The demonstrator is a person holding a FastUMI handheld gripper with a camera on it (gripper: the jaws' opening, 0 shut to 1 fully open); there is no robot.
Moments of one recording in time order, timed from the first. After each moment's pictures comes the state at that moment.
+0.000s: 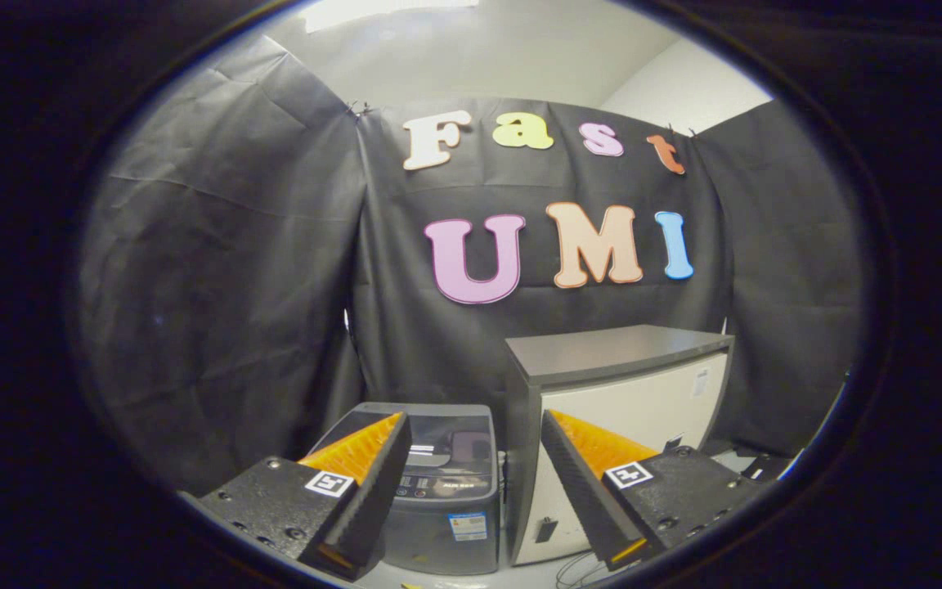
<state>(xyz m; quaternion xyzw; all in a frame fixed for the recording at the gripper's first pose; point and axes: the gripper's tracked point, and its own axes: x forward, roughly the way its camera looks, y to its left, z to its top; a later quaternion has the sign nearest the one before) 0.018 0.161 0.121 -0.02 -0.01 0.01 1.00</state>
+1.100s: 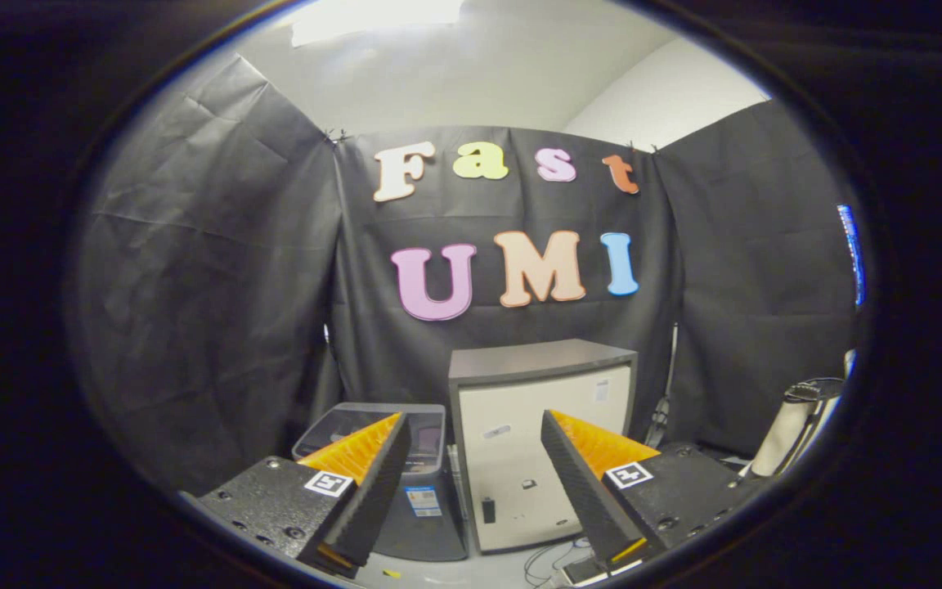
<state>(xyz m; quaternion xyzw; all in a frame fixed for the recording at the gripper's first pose) -0.123 0.061 0.158 -0.03 -0.02 -0.03 1.00</state>
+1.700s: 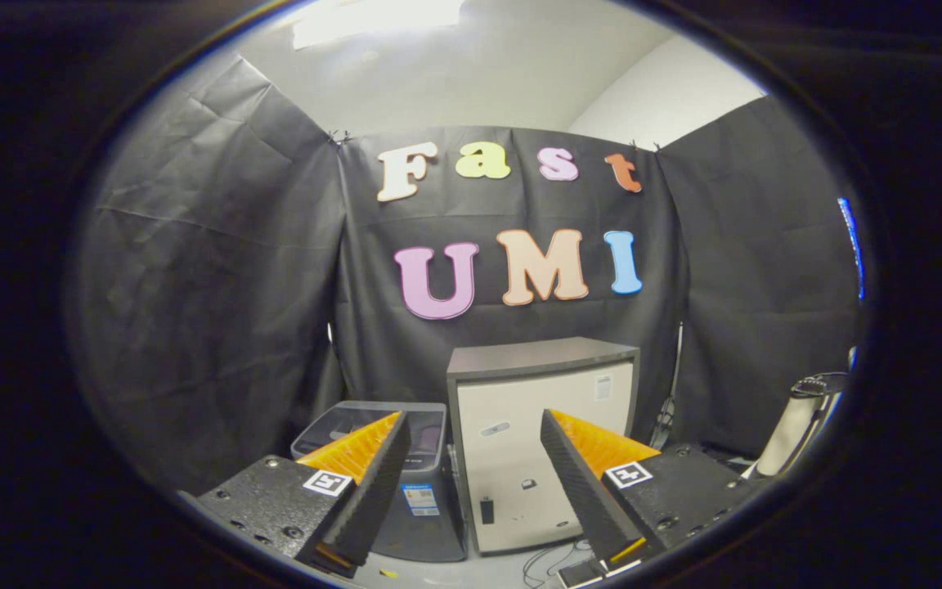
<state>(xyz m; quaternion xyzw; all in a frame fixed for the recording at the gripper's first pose) -0.118 0.058 0.143 -0.01 -0.02 0.00 1.00</state>
